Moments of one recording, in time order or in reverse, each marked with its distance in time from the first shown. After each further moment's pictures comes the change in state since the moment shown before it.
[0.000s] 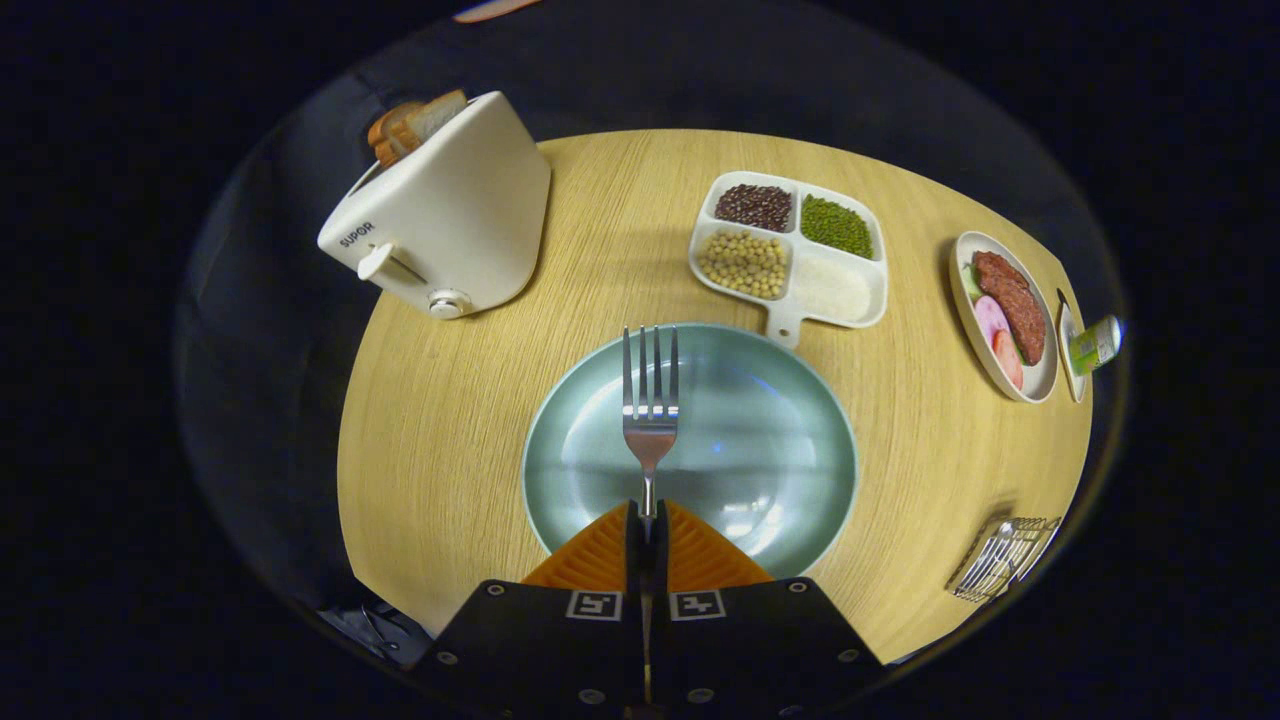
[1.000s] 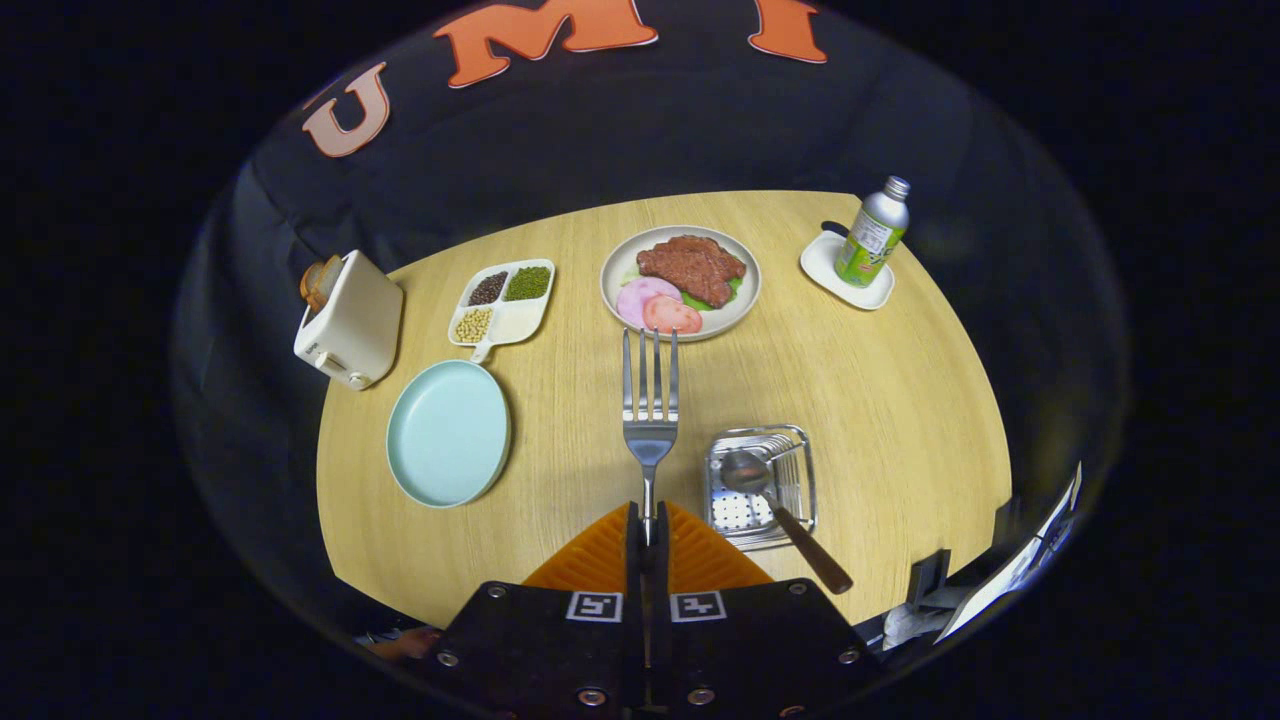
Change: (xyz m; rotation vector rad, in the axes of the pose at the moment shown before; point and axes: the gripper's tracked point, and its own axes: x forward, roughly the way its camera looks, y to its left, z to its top) arm -0.156 -0.246 -0.099 0.257 -0.161 -0.166
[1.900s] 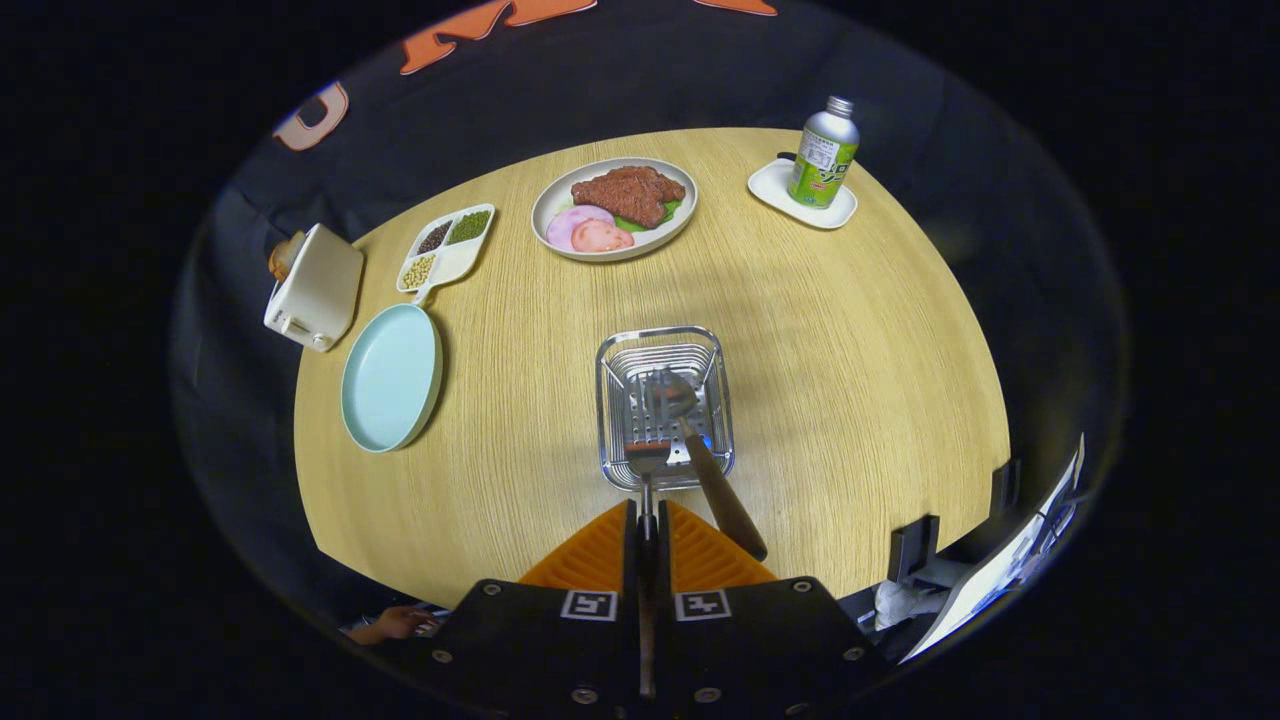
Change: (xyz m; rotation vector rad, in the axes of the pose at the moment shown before) arm 0.018 -0.046 -0.045 0.035 0.118 0.012
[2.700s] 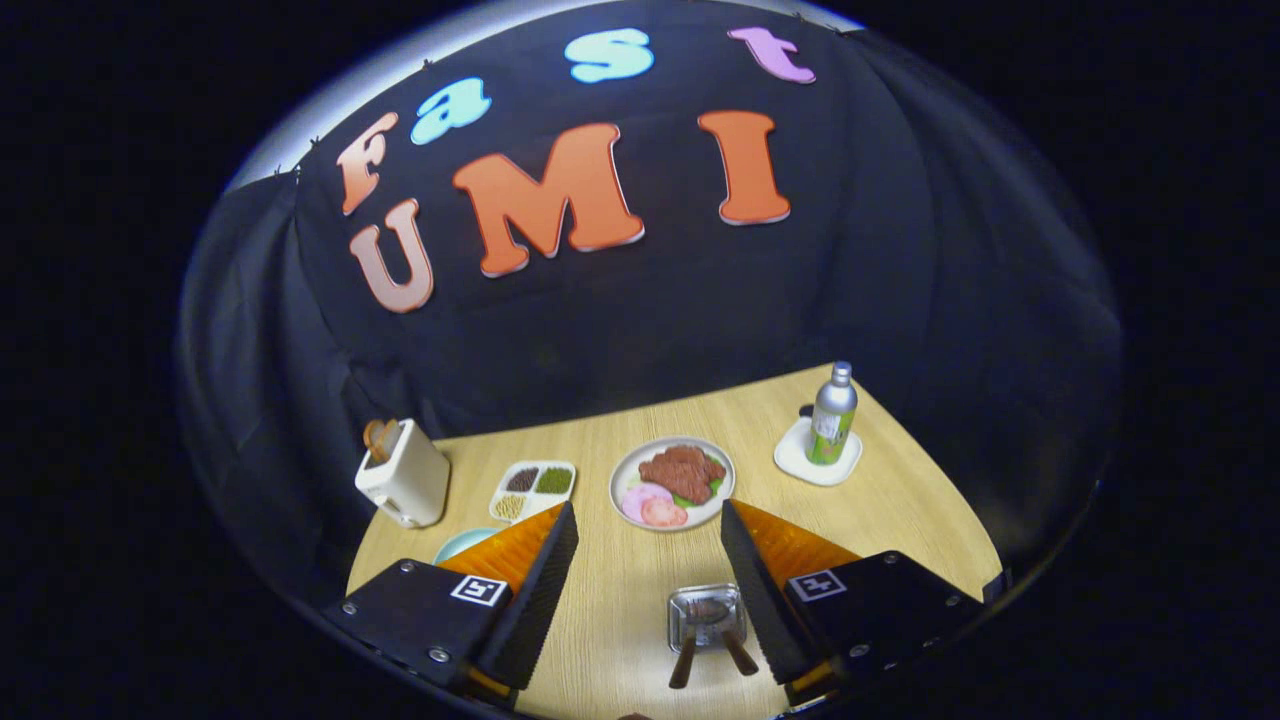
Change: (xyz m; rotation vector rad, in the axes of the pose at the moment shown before) arm -0.173 0.036 0.178 -0.006 -0.841 0.130
